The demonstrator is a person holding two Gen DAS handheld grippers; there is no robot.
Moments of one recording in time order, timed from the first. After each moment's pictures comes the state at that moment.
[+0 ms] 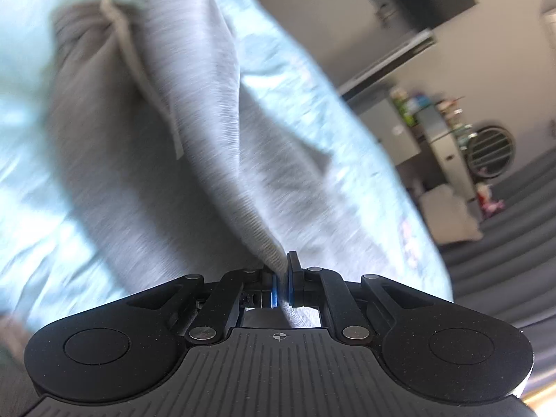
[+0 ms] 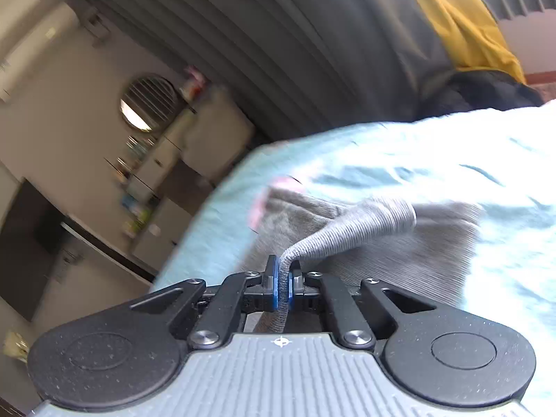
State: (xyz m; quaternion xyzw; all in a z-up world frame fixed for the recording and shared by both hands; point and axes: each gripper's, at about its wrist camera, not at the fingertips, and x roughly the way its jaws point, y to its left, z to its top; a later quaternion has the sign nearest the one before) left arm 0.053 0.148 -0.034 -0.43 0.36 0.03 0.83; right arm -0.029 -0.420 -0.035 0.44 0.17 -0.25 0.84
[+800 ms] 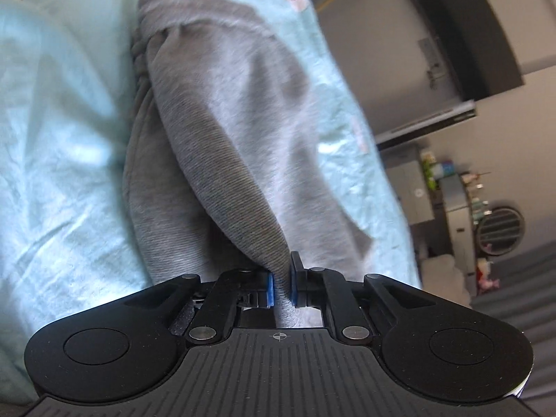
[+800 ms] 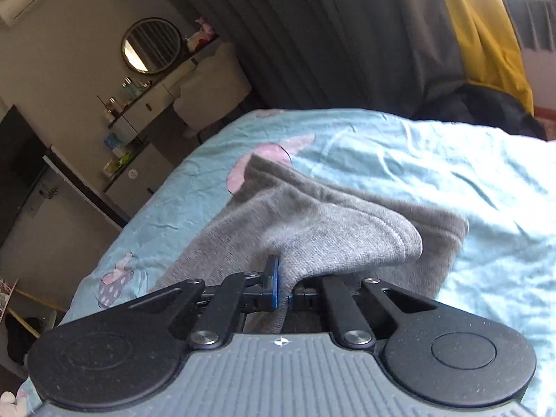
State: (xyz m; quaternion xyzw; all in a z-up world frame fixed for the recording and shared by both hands) left arm 0.046 0.229 -0.043 -0.52 0.31 0.09 0.79; right arm -0.025 -0.413 -0.009 0.34 0.21 -0.24 0.89
